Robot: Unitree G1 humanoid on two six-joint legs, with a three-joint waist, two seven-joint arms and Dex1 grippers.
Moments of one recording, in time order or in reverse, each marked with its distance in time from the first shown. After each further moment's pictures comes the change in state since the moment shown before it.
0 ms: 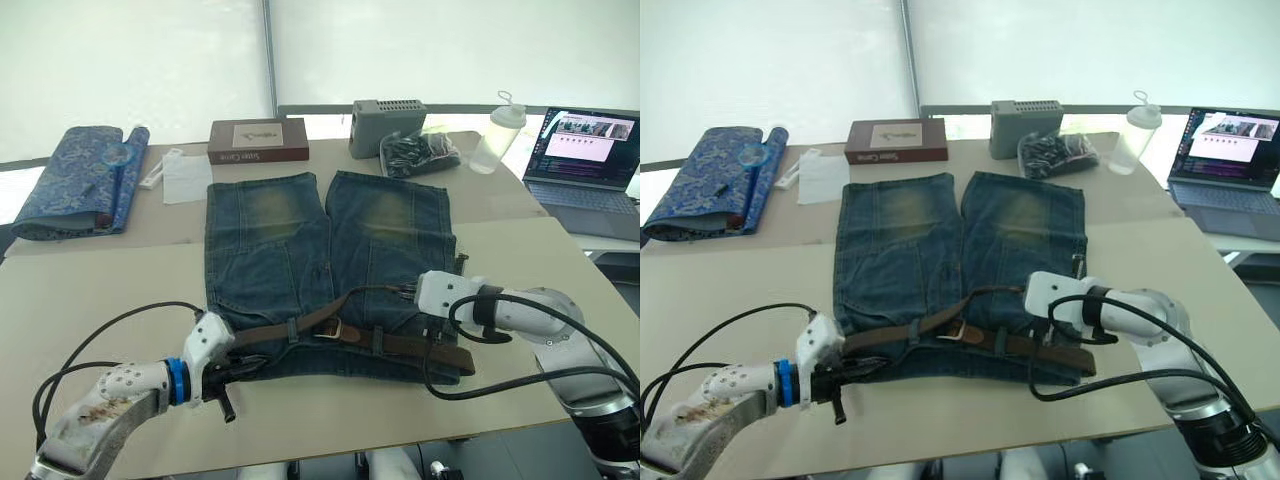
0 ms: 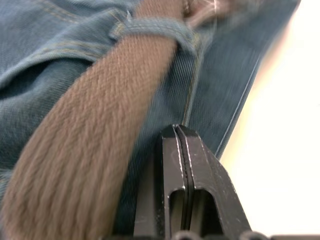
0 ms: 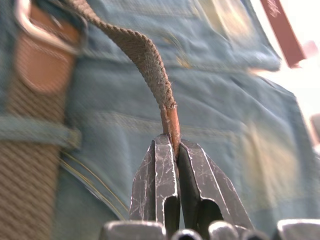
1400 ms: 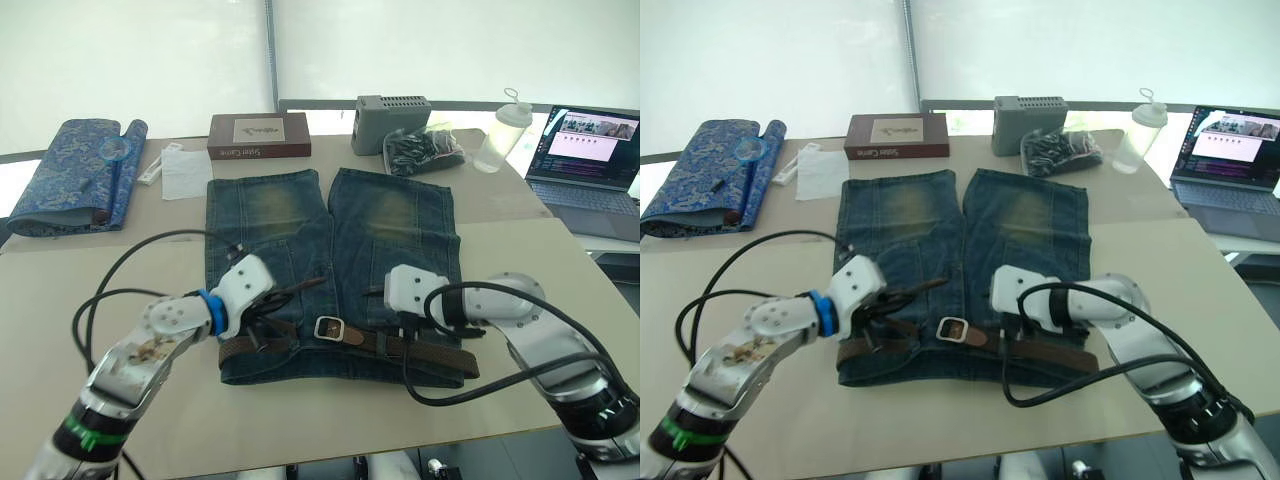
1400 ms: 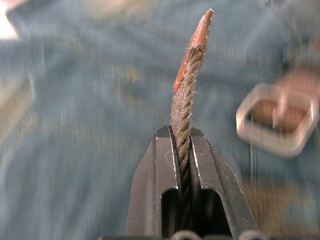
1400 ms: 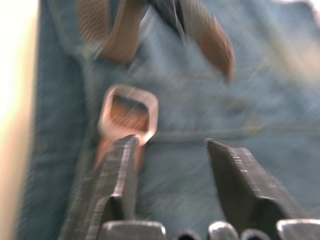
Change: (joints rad) left arm -0.260 0.028 -0.222 0.059 0.485 -0.179 0.072; right arm -0.112 0.036 0.162 -0.068 0.144 0.314 0.092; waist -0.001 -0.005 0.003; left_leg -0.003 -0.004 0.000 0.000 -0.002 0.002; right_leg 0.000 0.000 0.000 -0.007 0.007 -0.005
